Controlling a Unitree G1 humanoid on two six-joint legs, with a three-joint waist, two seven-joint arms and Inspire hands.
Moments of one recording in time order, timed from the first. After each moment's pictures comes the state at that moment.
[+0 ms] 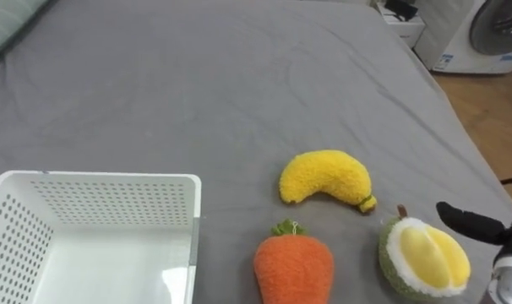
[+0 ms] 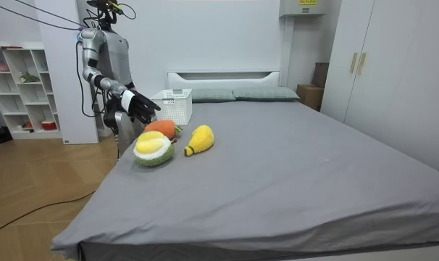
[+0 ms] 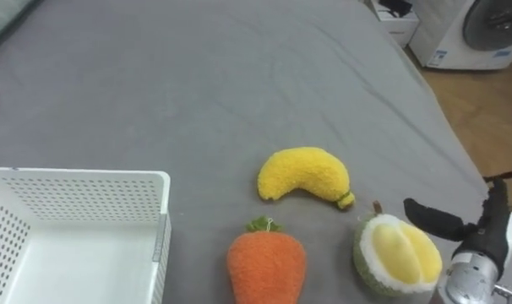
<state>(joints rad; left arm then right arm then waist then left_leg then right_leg) 0.23 0.21 0.20 1.14 -0.15 0.06 0.03 0.10 -0.29 -0.28 0.29 0.13 0.04 -0.37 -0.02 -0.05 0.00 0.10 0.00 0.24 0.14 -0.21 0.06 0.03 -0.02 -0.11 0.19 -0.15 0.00</state>
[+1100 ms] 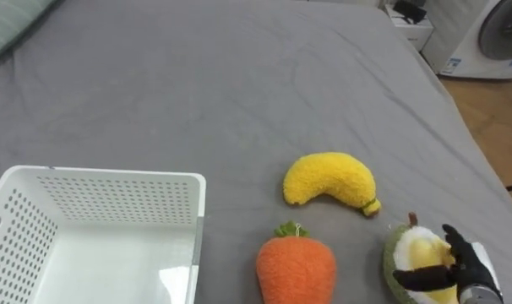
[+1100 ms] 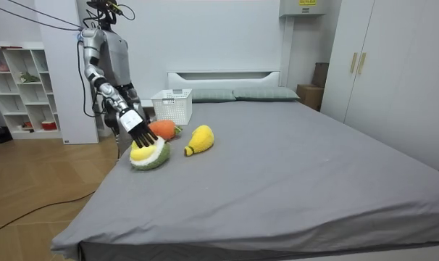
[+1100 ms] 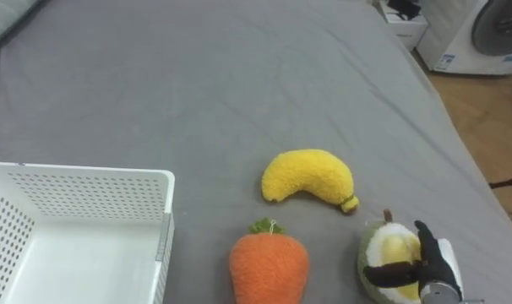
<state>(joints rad) 0.26 0.21 0.24 1.08 -0.11 0.10 0.01 0.06 -0.32 -0.22 0.74 -0.24 0.09 -0.04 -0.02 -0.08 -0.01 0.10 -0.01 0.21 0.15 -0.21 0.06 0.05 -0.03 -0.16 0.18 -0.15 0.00</state>
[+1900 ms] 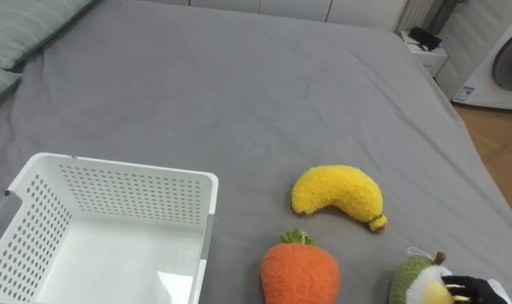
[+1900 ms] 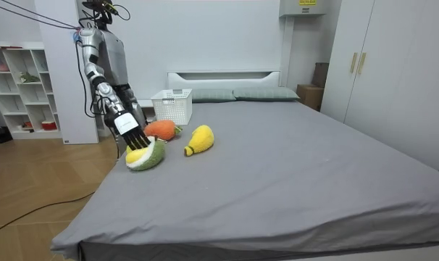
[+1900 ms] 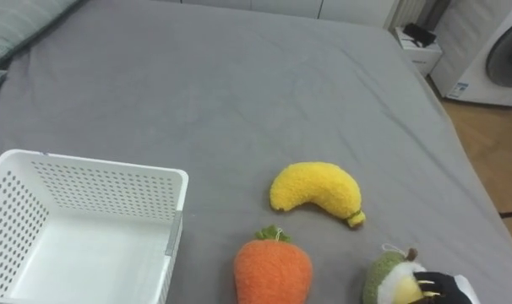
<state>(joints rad) 0.25 0.22 0.23 1.09 -0.08 0.11 0.01 0.01 -0.39 -0.23 0.95 -0.36 0.08 0.00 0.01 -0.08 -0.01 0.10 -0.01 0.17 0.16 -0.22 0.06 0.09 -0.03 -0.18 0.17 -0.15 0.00</state>
